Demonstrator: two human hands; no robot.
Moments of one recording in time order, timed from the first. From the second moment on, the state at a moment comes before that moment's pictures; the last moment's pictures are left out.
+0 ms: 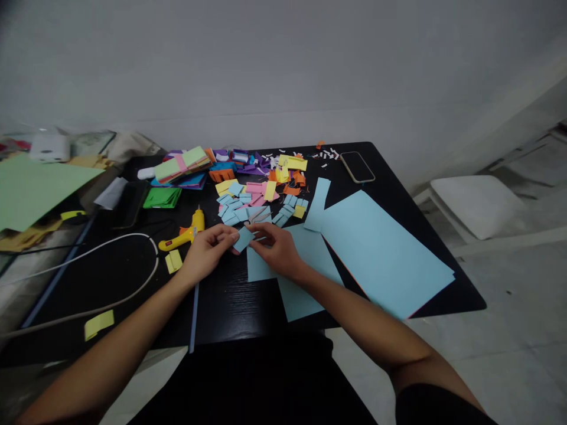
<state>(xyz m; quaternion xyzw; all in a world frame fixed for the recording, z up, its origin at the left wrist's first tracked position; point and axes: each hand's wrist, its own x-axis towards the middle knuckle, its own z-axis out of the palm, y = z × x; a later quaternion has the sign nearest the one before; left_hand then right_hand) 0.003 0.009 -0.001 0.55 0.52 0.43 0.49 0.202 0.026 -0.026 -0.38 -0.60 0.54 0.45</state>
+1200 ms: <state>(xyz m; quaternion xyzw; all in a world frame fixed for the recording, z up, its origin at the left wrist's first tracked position) 0.004 0.009 0.003 0.54 0.45 0.43 0.56 0.201 0.028 -0.024 -0.34 -0.54 0.60 0.48</state>
